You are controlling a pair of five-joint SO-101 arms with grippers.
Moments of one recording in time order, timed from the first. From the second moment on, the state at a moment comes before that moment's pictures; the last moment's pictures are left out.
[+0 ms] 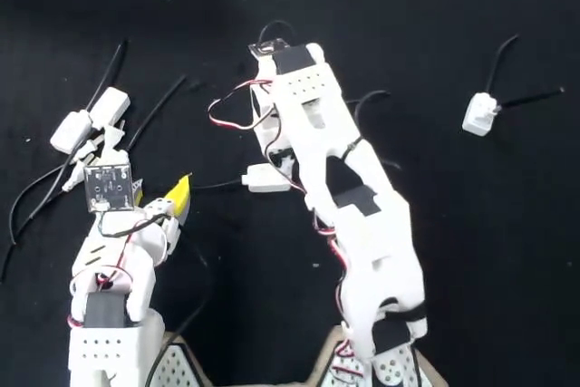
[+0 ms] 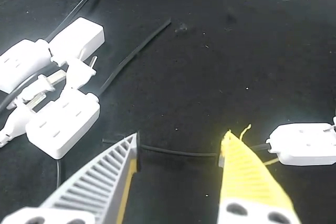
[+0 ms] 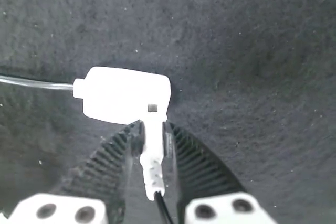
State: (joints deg) left arm -6.1 -103.7 95.6 44.4 2.0; right arm -21.4 42.2 -33.5 98.9 -4.1
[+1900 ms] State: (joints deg) left arm -5.9 -103.7 95.6 44.4 2.0; right arm -0.3 -14.5 52.0 48.0 31.0
